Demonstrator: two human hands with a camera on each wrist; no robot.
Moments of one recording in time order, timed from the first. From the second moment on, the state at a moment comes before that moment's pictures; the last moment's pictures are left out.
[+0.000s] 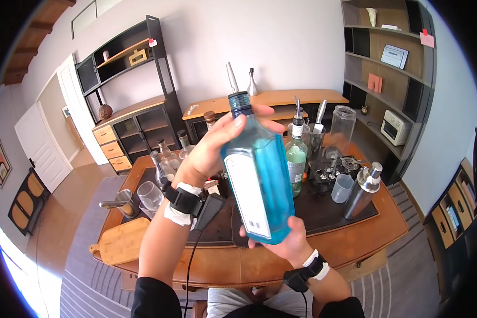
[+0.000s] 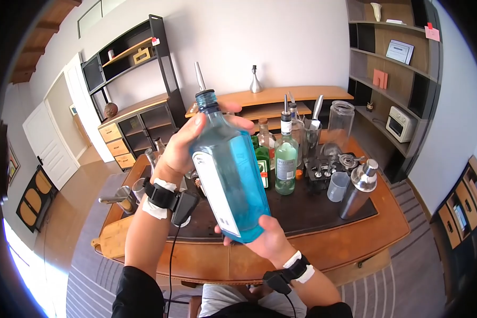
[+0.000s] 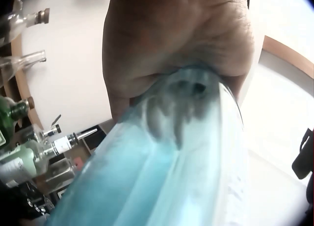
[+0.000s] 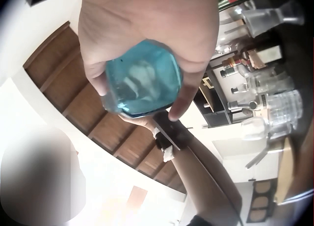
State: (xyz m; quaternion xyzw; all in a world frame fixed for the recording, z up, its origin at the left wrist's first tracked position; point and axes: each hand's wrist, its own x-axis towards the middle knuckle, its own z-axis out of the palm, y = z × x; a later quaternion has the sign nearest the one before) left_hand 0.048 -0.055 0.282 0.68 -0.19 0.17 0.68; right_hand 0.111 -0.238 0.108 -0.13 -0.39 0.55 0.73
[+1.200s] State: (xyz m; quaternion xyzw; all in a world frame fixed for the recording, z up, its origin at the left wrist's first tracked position) left_hand 0.036 -0.095 0.246 0.63 -0.02 0.25 0.74; right_hand 0.098 -0.264 0.062 -0.19 -0.36 0.50 0.77
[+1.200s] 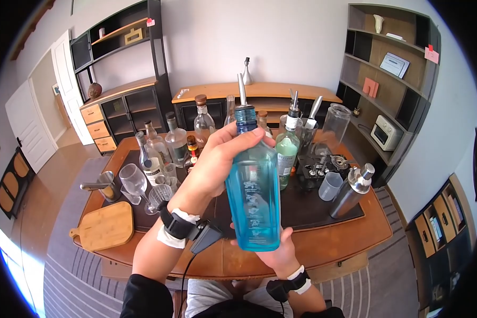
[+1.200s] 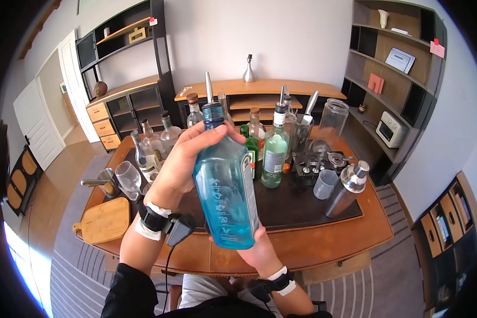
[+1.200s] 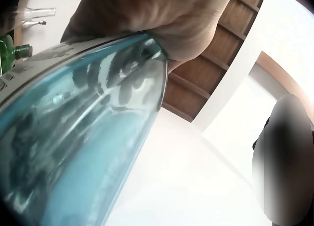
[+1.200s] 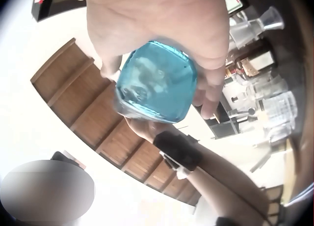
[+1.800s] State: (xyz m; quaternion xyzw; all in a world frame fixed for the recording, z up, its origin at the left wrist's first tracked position) left_hand 0.040 -0.127 0.193 0.70 -0.17 0.27 0.64; right_hand 0.131 -0.302 0.048 0.00 -0.17 0.65 0.74
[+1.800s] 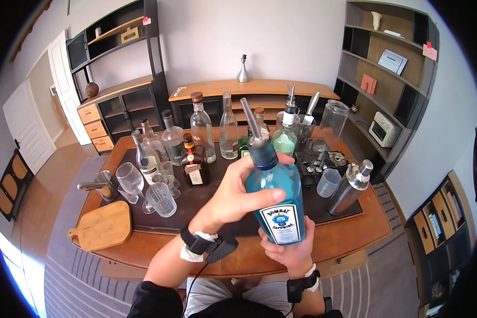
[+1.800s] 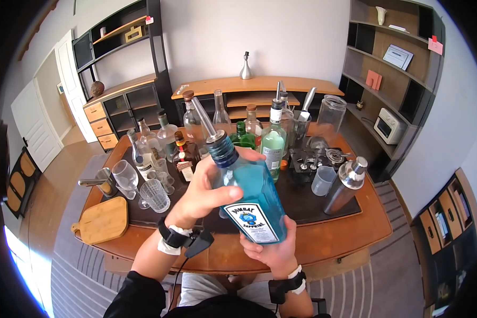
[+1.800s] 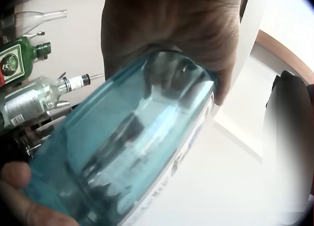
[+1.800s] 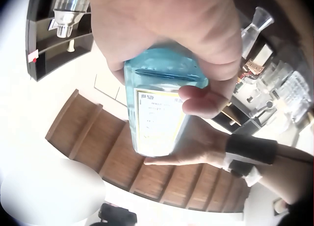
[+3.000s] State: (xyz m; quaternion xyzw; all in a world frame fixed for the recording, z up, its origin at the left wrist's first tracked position) left_hand 0.002 -0.116 0.044 0.72 0.22 0.44 0.49; right_hand 0.163 -0.298 0.069 -0.05 -0.09 0.25 0.96
